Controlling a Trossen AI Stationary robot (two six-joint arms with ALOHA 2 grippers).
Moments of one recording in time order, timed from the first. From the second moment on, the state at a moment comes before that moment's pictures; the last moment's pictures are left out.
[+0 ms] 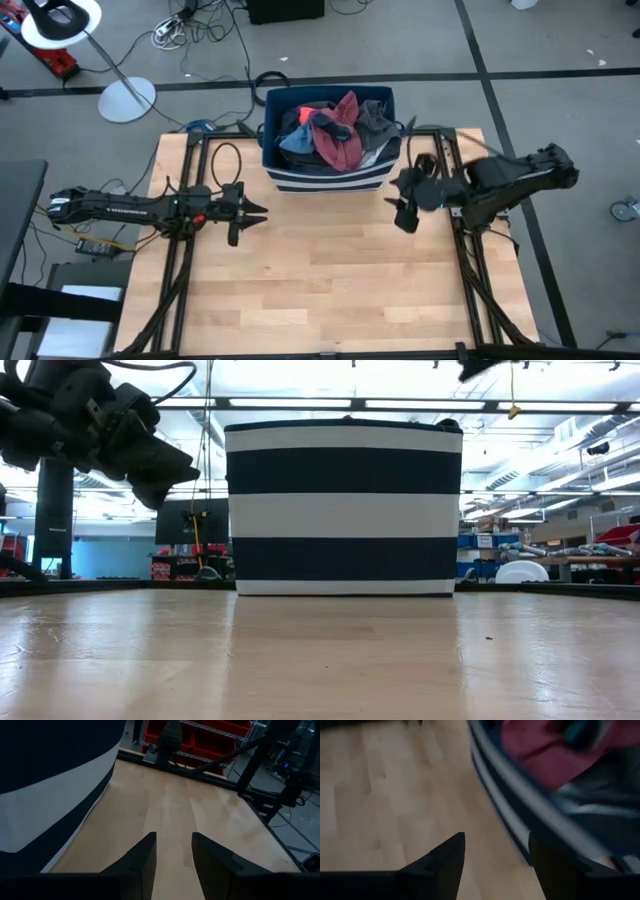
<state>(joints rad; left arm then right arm) 0.06 0.61 0.13 0.32 0.07 -0.26 0.28 1.16 1.36 -1.08 0.55 0.44</state>
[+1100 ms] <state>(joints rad) 0.06 0.61 0.13 0.32 0.07 -0.26 0.30 1.05 0.53 -0.39 0.46 0.58</state>
